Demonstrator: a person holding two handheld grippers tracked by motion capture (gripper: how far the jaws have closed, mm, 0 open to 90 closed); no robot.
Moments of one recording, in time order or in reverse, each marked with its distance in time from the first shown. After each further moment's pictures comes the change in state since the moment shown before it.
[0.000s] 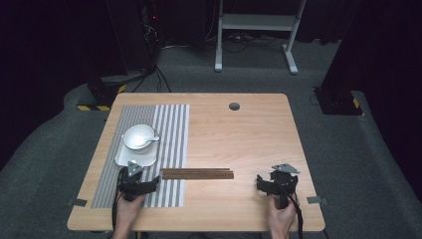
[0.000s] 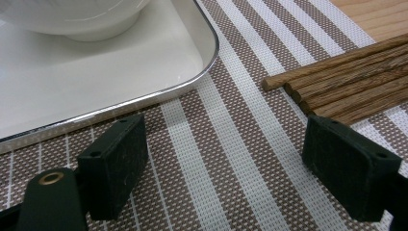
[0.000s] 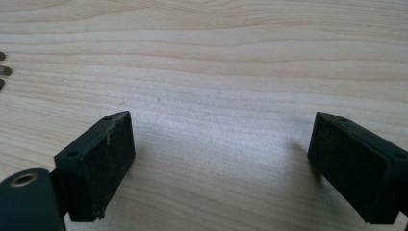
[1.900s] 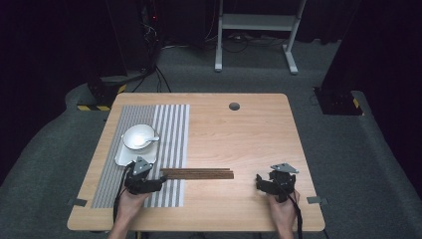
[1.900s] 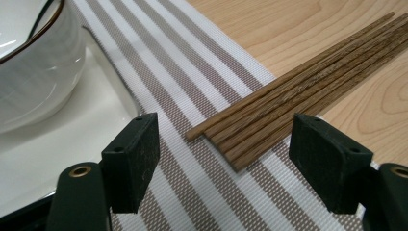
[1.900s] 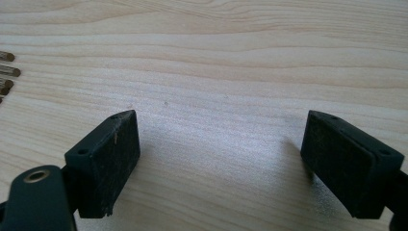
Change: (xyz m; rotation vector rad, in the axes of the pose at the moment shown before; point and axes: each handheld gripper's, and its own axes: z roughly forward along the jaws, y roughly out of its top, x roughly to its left) left arm -0.023 0.032 -0.013 -0.043 -0.167 0.173; right arm 0.002 0.000 0.000 -0.011 0.009 -0.018
